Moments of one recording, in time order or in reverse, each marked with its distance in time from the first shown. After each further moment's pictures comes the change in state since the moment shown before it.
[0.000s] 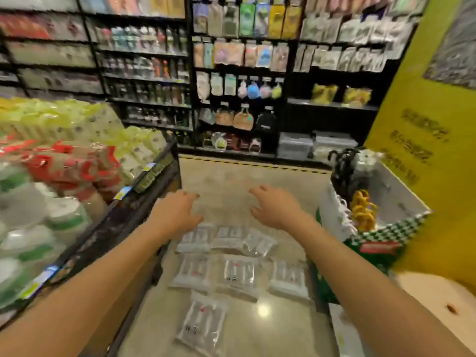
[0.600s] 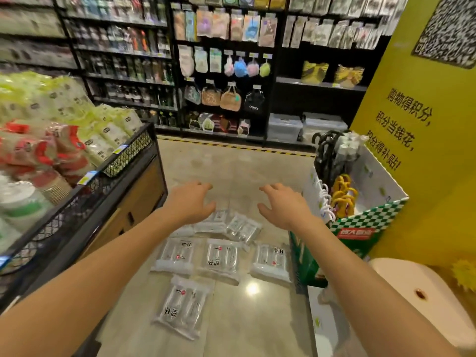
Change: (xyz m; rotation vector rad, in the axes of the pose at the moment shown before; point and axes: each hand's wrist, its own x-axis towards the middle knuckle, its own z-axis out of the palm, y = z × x) left_hand 0.055 0.122 0.040 -0.043 -0.048 0.091; right_hand -0.031 0.126 0.040 0.017 -0.013 0.111
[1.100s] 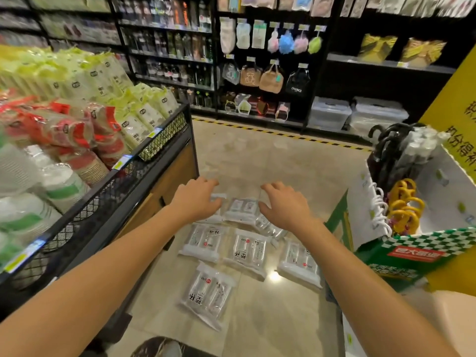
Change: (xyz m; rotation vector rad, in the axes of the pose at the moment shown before) left_hand 0.067 -0.099 0.045 -0.019 -0.067 -0.143; right_hand 0.120 -0.060 0.063 0.034 -0.038 -0.121
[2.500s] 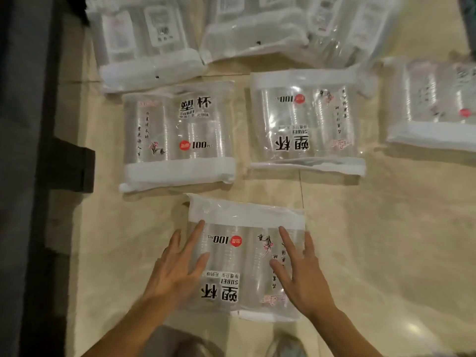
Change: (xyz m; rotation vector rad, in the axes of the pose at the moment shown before) left_hand 0.189 -0.325 0.873 -0.367 -0.646 -0.119; right_hand 0.091 -0.073 0.932 0.732 -0.408 0.726
